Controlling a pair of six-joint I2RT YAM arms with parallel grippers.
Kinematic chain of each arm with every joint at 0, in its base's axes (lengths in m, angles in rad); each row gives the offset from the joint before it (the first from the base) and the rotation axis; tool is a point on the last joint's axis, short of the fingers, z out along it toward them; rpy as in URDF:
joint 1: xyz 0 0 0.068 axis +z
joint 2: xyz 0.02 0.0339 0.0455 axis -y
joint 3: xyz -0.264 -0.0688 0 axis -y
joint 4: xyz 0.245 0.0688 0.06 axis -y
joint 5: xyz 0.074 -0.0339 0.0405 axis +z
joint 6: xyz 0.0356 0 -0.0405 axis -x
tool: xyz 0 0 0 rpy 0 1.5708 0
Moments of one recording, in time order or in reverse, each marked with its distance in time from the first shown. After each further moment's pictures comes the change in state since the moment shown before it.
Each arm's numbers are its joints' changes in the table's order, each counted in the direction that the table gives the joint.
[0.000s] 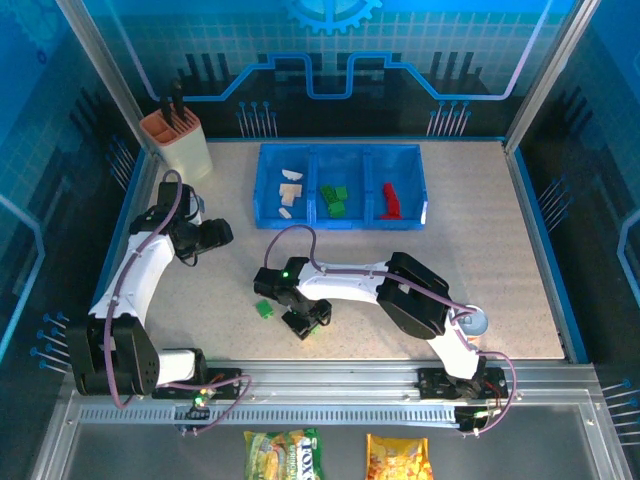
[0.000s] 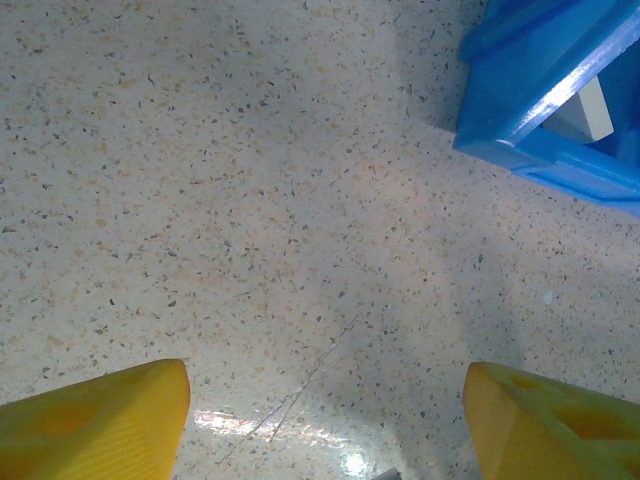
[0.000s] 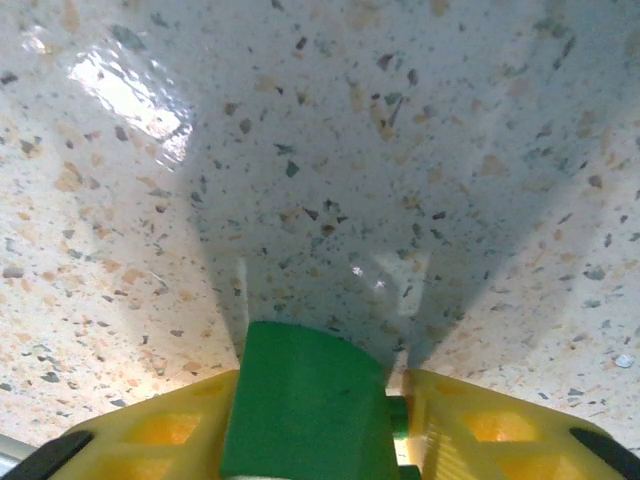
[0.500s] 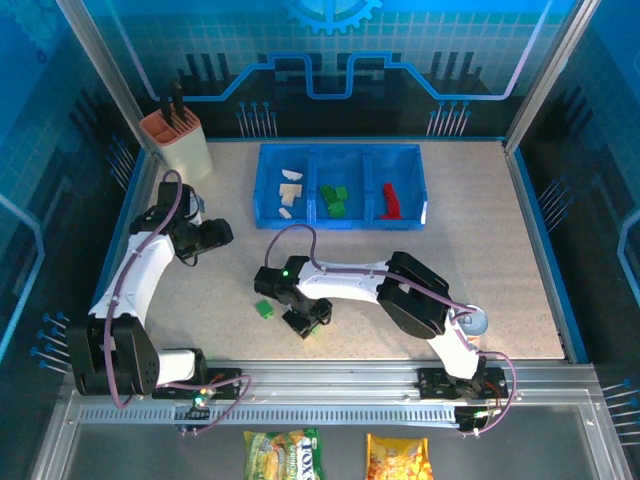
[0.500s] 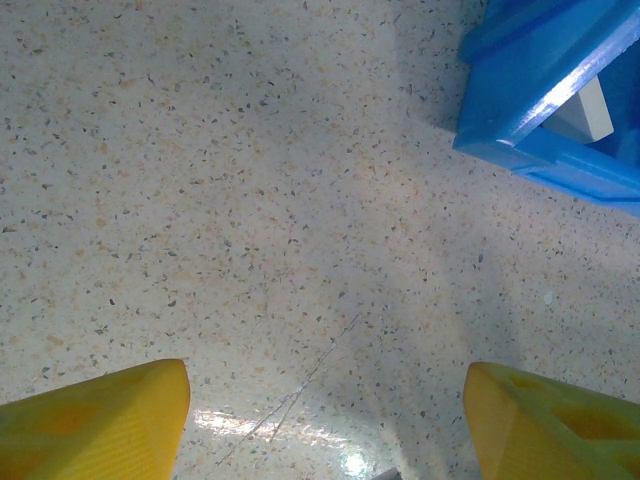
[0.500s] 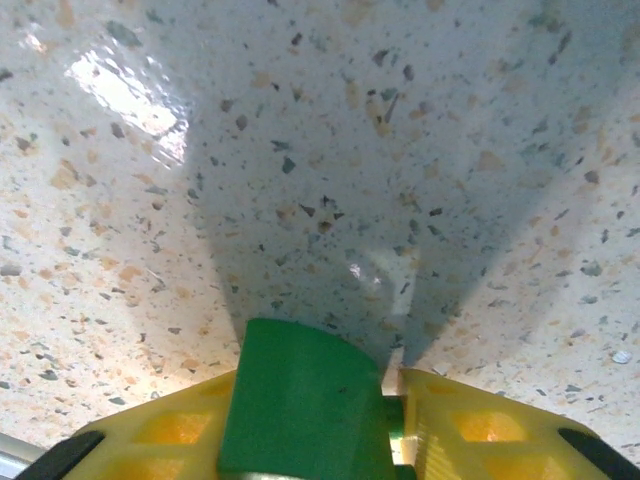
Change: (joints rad) left arm 0.000 0.000 0.000 0.000 0.000 0.000; right arm -0.009 0.000 0.011 -0.021 -0.005 0.002
